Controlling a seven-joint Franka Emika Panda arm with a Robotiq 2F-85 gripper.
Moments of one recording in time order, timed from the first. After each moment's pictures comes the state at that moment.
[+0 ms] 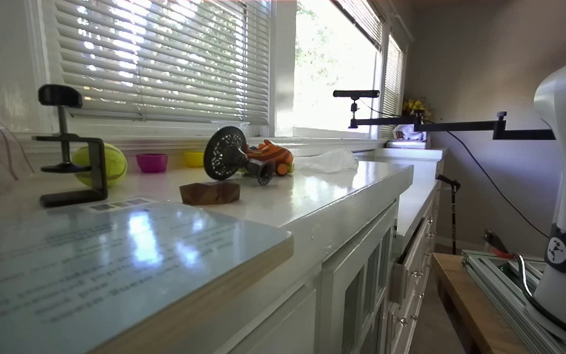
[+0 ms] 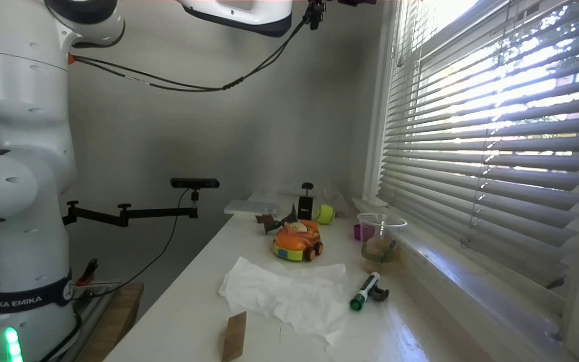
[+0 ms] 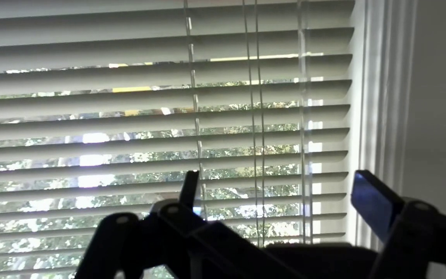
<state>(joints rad) 0.16 0.01 0.02 -1.31 -1.02 2.58 1.04</state>
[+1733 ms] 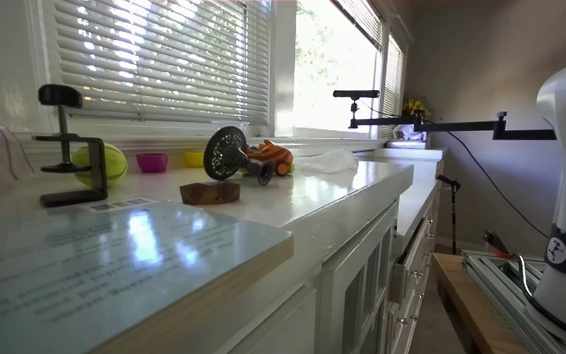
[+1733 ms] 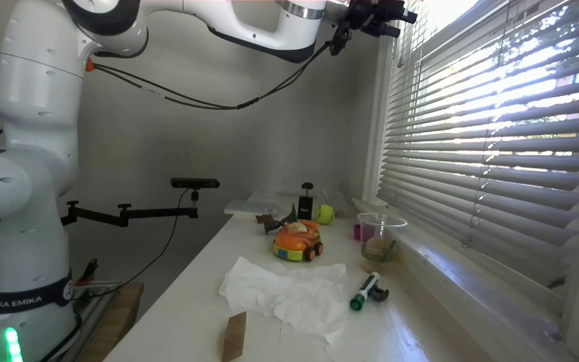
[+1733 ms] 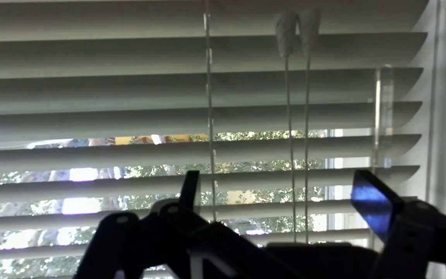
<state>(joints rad) 0.10 0.14 -0.03 -1.32 -0.88 2.71 0.94</state>
